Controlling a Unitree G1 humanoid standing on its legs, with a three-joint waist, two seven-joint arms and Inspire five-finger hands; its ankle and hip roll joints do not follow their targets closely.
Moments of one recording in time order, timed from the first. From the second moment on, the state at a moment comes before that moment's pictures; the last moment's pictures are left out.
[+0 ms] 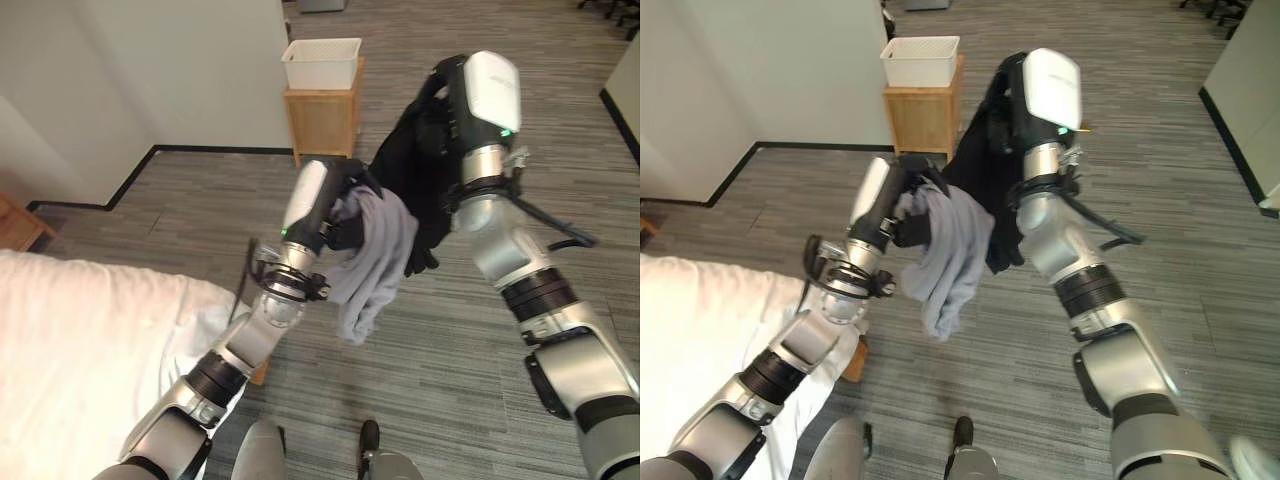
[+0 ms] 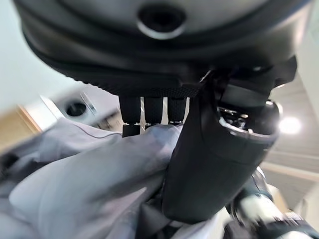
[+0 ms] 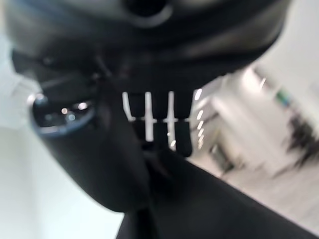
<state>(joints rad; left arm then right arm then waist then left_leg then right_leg) -0.59 0.27 -0.52 0.10 0.15 -0.07 0.36 -1.00 -0.63 0.36 0.49 -0.43 0.13 -0.42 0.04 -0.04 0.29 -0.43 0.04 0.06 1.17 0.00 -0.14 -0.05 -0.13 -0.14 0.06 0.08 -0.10</state>
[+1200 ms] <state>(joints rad) -0.59 0.32 -0.43 0.22 0.35 0.05 0.40 -0.62 -0.49 0.35 0.30 -0.45 0.08 -0.35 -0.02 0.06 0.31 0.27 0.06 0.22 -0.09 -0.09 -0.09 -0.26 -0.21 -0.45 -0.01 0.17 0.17</state>
